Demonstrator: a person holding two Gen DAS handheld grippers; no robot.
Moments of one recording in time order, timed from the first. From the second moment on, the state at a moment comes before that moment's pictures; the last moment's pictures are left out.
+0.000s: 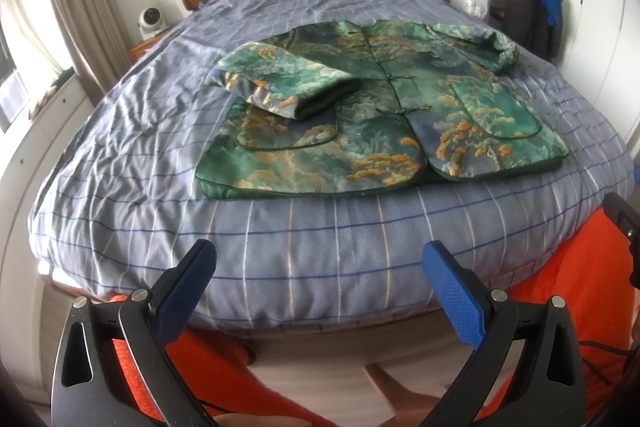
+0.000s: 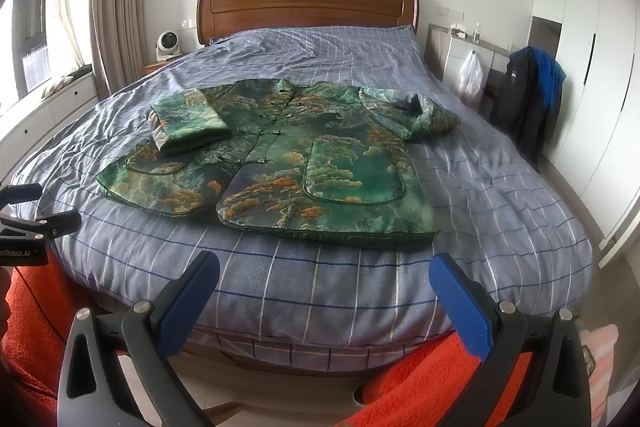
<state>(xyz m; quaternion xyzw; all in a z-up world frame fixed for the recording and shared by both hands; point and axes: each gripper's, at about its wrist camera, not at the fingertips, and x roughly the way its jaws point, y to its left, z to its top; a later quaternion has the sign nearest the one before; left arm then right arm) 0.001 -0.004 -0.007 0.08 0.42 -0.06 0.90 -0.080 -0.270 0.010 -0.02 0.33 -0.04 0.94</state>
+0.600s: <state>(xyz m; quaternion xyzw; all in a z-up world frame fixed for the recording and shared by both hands) -0.003 -0.010 -0.003 0.08 0.42 -0.06 0.90 -0.083 -0.270 0.008 -0.02 0.33 -0.04 0.94</state>
